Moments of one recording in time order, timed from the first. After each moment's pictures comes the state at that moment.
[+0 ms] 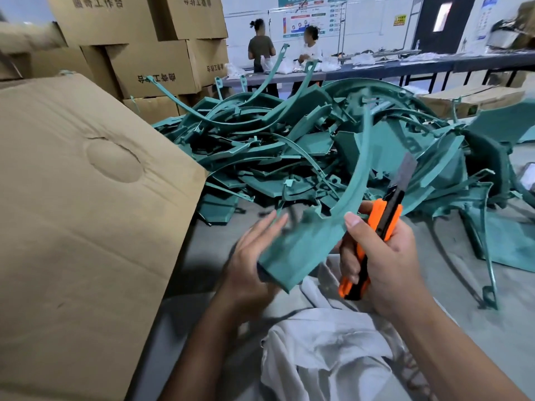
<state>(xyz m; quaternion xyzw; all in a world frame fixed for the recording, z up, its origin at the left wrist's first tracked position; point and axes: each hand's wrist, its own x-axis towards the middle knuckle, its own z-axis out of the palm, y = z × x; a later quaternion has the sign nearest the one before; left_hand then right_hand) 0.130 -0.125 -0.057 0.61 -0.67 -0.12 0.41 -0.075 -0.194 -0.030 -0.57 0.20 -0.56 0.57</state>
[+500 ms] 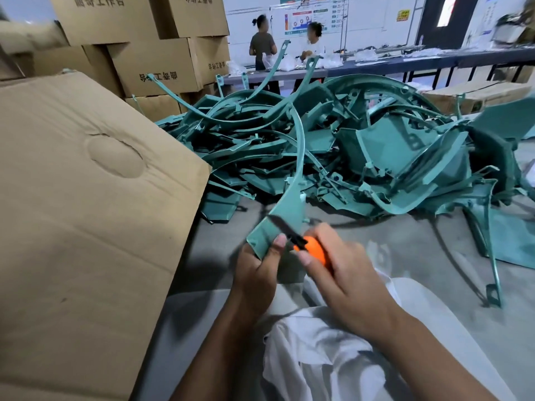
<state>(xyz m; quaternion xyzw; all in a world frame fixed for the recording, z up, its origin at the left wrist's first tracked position) 0.101 -0.140 -0.068 0.54 -0.47 -0.24 0.66 -0.060 -0.178 -0.046 -0.85 0.20 -0.41 0.27</state>
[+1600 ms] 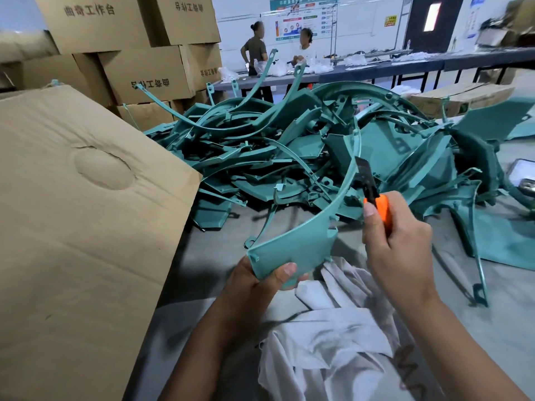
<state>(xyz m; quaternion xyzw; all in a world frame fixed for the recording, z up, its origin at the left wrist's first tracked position) 0.108 -0.126 -0.071 0.51 -0.50 -0.41 0.56 -0.097 -0.217 -0.030 -0.71 0.38 -0.57 0.17</state>
